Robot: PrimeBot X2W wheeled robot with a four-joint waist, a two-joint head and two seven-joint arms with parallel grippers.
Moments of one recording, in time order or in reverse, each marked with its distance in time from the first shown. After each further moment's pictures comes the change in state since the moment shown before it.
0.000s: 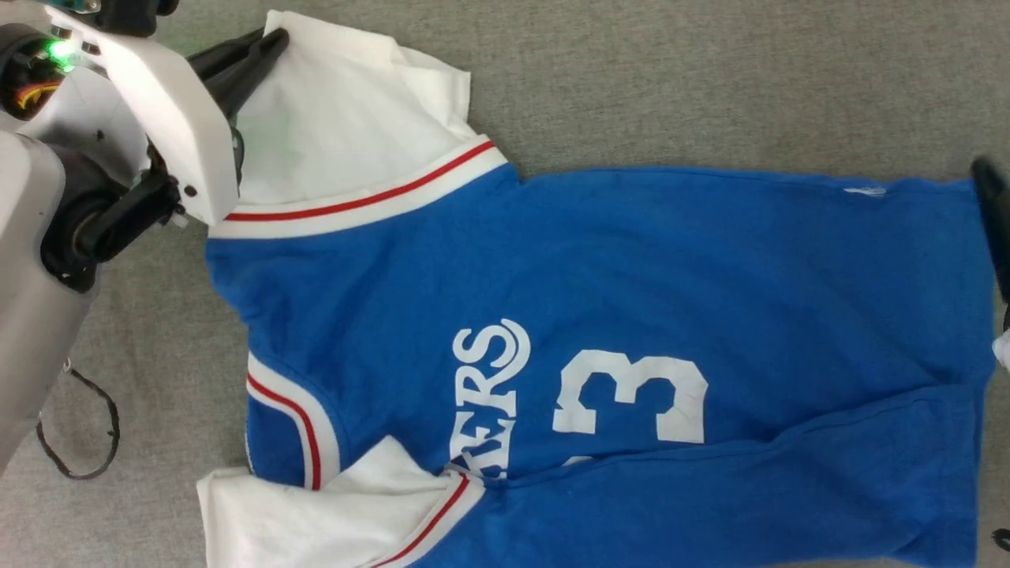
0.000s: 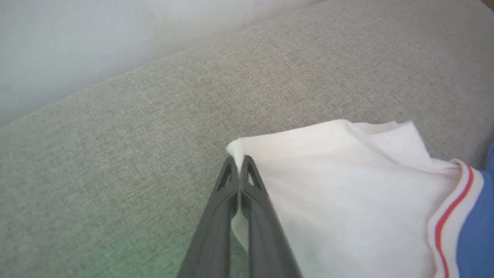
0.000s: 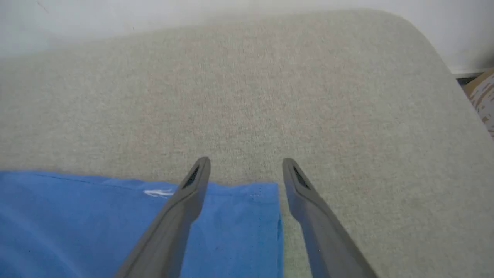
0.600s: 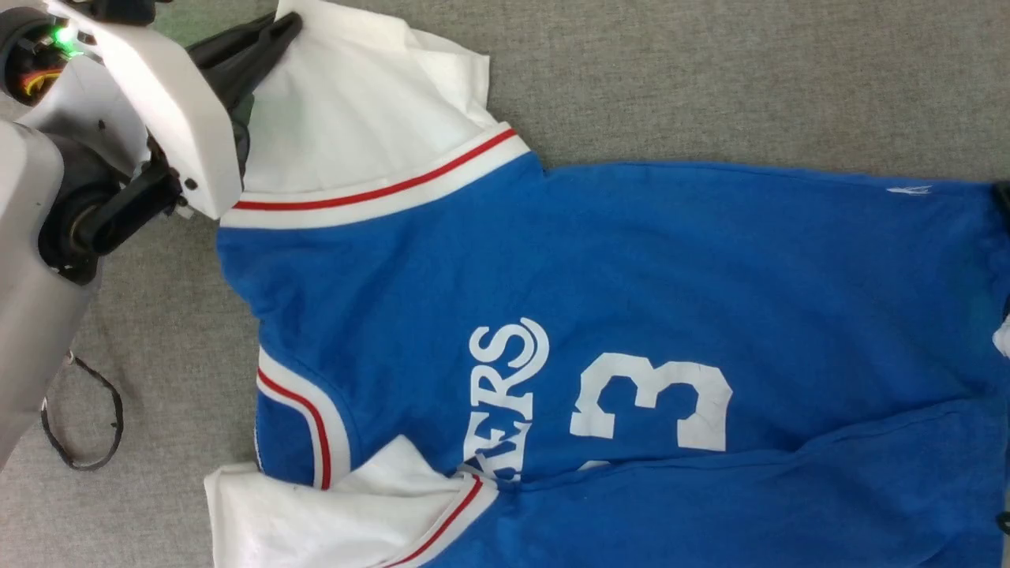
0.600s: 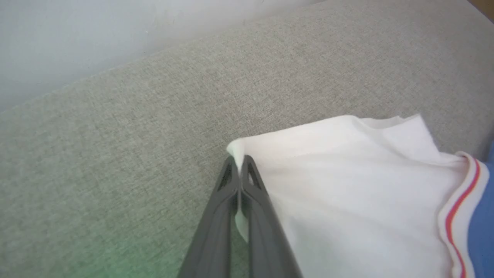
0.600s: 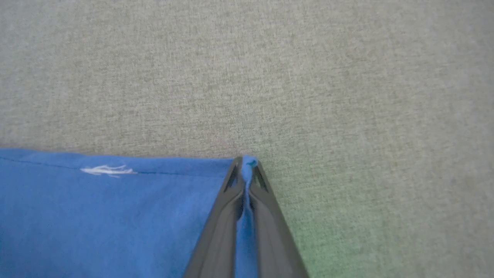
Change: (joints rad) left arm -0.017 -0.005 -0.003 -0.002 -0.025 -0.007 -0.022; right arm -0.046 -0.019 -0.025 0.102 -0.021 0.000 0.154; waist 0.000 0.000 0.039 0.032
